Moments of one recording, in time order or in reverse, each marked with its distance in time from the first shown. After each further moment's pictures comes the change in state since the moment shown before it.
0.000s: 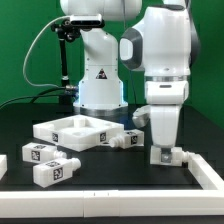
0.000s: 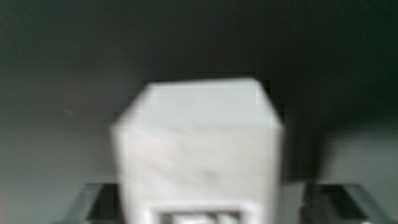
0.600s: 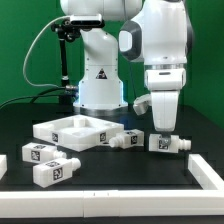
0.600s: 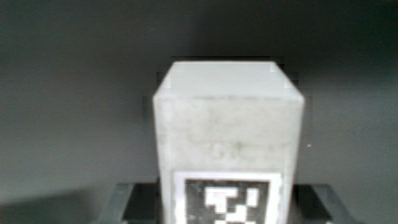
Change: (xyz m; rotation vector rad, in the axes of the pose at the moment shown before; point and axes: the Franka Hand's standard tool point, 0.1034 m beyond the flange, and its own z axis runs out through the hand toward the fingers) arm -0.007 -0.016 -0.011 -0.010 0.014 0.039
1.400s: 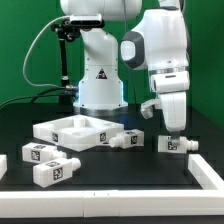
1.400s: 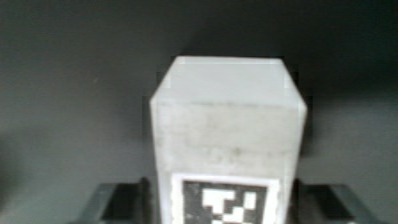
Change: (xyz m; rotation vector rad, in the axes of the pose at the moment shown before) arm 0.013 -0.029 0.008 -0.037 0.064 -0.056
